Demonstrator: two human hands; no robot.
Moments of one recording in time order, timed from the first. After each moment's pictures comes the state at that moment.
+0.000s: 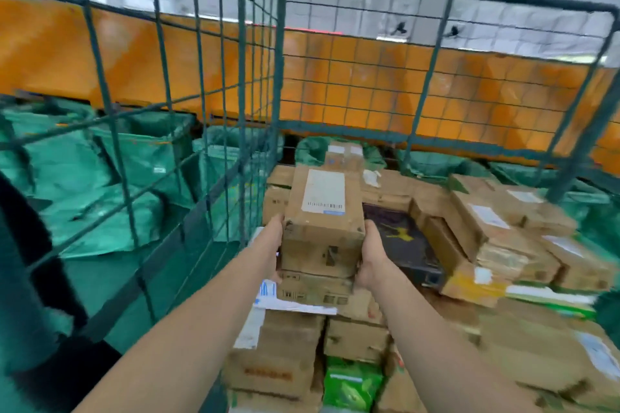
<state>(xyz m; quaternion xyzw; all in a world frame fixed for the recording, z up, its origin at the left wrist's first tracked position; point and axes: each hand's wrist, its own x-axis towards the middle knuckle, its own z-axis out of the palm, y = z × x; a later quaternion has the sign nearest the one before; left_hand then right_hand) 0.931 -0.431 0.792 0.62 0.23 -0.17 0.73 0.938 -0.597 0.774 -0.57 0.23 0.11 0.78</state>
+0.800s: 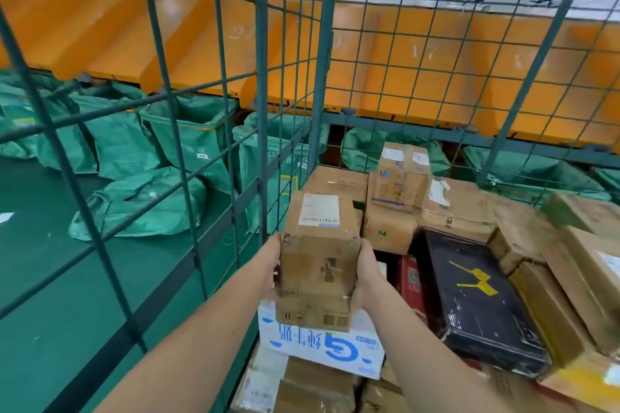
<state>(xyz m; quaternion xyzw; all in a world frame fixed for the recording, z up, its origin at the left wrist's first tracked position) 1.117 -0.369 0.706 0.58 0.30 -0.16 0.74 1.111 -0.533 0.728 -0.59 0.22 0.21 0.75</state>
